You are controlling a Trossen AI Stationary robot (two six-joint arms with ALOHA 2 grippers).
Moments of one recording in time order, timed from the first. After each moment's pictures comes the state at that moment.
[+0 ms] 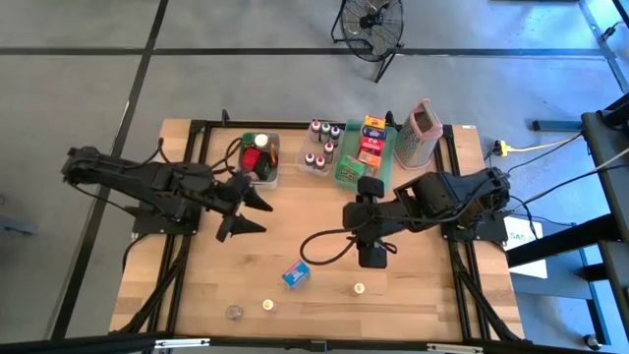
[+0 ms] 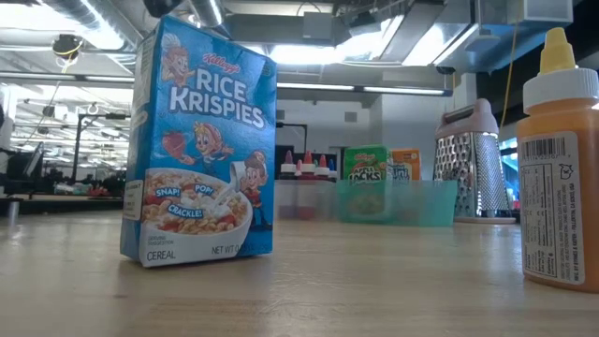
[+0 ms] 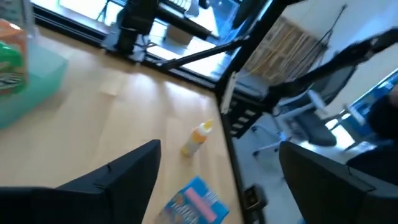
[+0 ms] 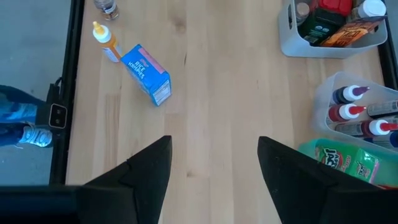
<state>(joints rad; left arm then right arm) -0.18 0.85 0.82 -0.23 0.07 -0.51 0.41 1.87 2.32 -1.52 0.26 0.33</state>
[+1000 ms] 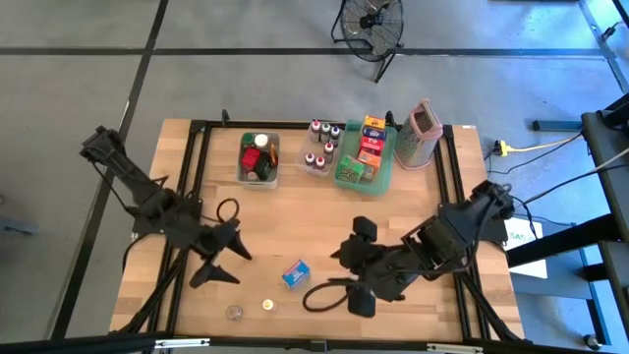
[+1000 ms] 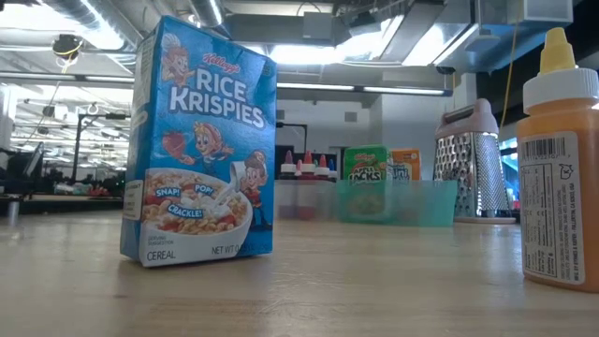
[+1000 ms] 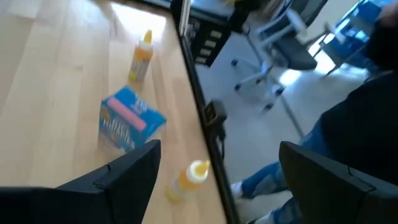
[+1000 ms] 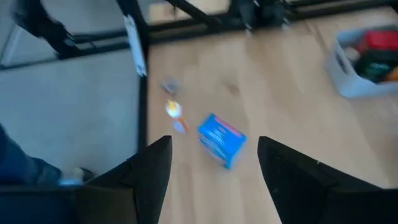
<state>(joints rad) -0.68 0.93 0.82 -0.33 -0.16 -0.60 0.61 1.89 2.23 -1.16 0.42 0.60</state>
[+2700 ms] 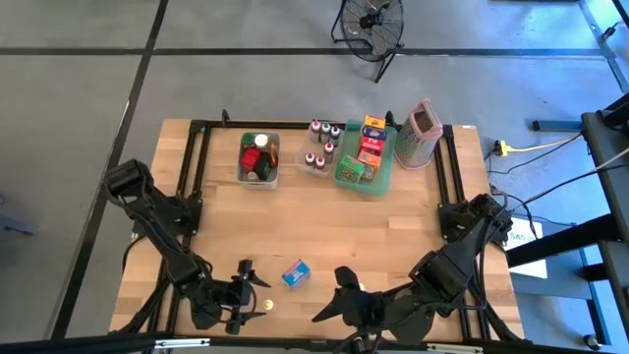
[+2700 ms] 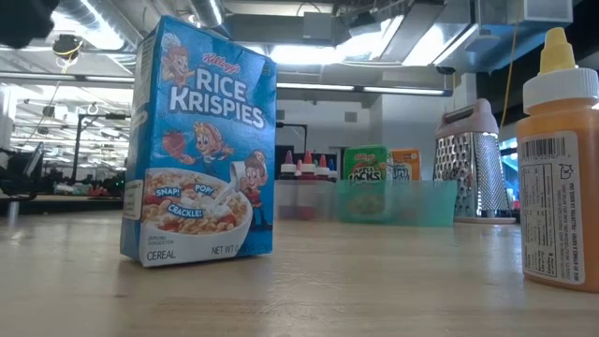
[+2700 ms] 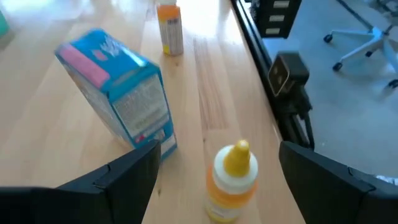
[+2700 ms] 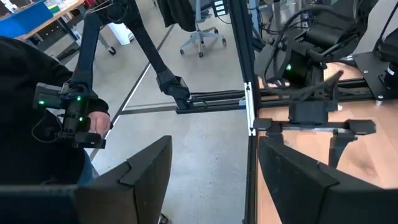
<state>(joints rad) -0.96 1.57 0.82 0.02 -0.72 -0.59 0.75 1.97 2.23 -0.64 0.34 0.51</state>
